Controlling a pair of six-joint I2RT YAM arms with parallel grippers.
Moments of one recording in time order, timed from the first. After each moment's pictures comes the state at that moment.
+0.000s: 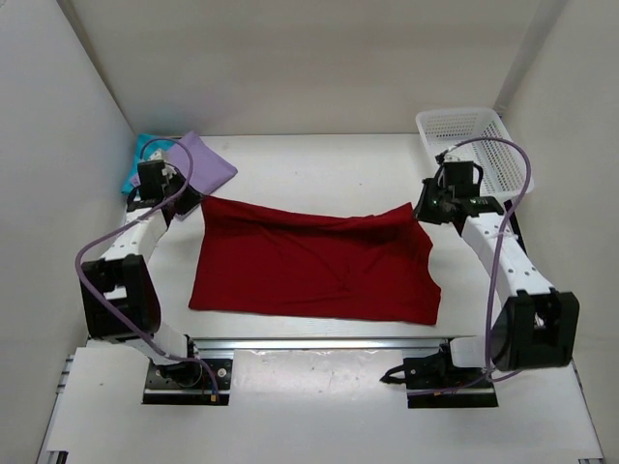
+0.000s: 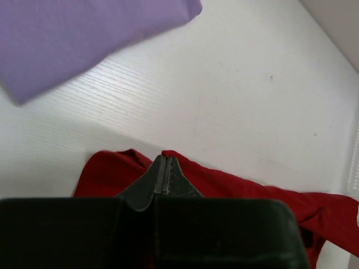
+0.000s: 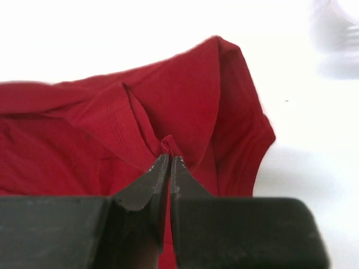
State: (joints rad) left arm 0.12 1.55 1.05 -0.16 0.22 -0.54; right arm 0.08 1.36 1.09 -0.53 -0.12 0.26
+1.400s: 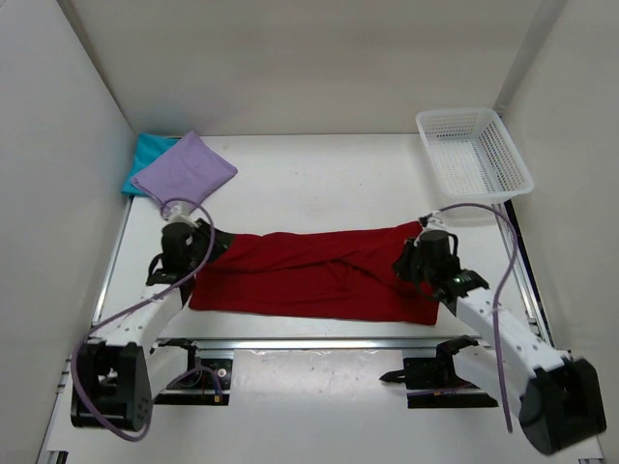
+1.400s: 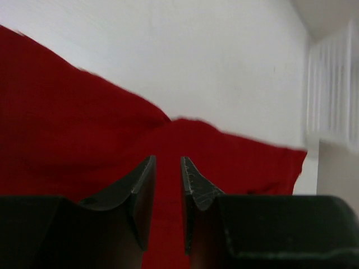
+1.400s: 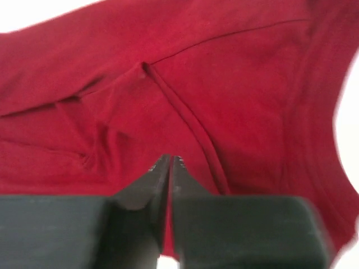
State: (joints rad) left arm -0.02 1.01 0.42 0.15 0.19 -0.76; right arm 0.32 0.87 0.46 -0.29 0.00 0.50
